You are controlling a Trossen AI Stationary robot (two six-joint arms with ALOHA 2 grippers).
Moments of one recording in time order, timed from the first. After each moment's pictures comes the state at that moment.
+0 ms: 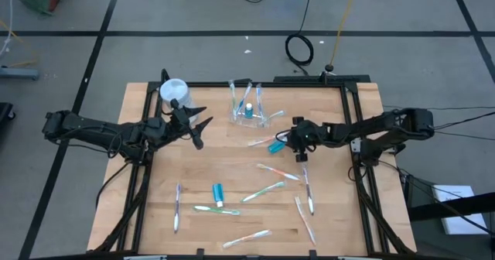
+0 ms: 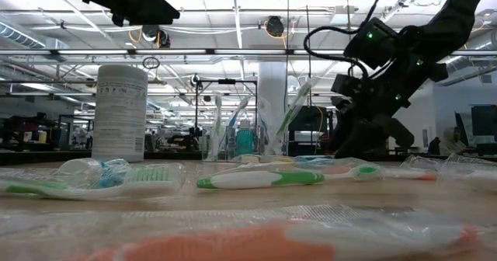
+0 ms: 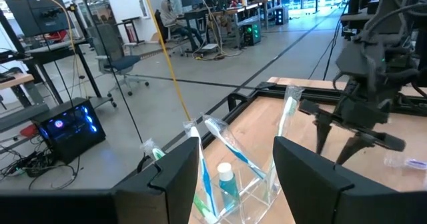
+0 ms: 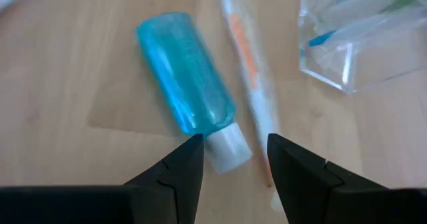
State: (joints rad) left arm -0.09 0.85 0.56 0.18 -0.68 0.07; right arm -0.21 1.43 0.43 0.22 0.07 -0.44
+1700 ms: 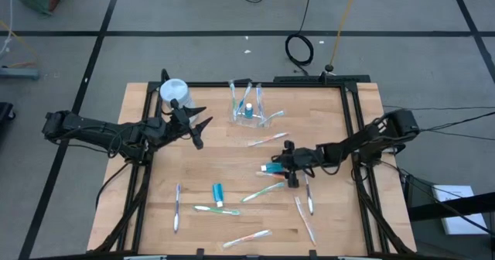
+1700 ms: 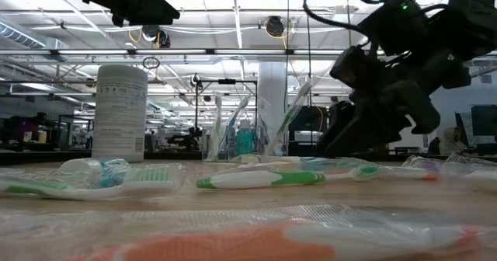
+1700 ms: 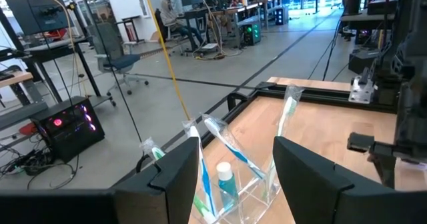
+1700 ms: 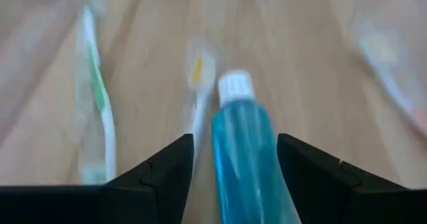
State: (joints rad) left arm -0.09 0.85 0.56 0.18 -0.68 0.07; right arm 0.15 1.62 0.44 0.56 0.08 0.04
